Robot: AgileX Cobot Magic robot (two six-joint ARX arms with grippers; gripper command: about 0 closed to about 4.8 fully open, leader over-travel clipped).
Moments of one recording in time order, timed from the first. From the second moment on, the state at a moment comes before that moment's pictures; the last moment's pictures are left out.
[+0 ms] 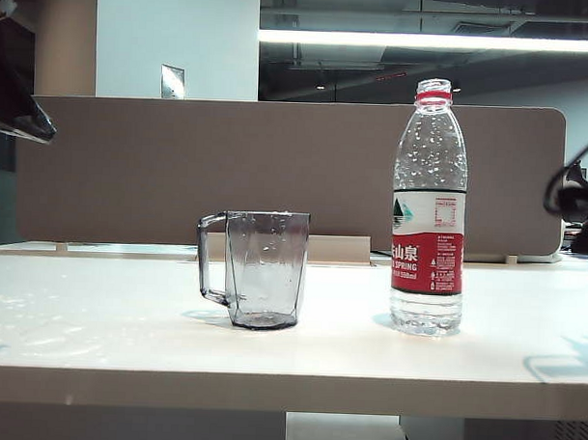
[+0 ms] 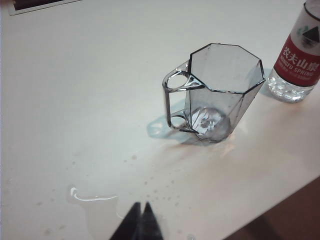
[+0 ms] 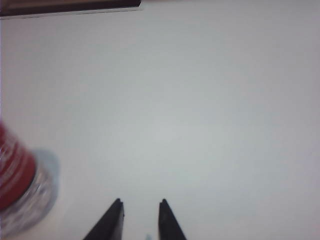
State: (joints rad) left arm -0.43 0.66 0.45 -0.23 0.07 0.04; right arm 0.14 1.26 0.20 0.75 0.01 0.11
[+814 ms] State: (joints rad) left arm -0.43 0.66 0.45 -0.23 0.07 0.04; right arm 0.47 1.38 0.07 1.05 0.25 0.11
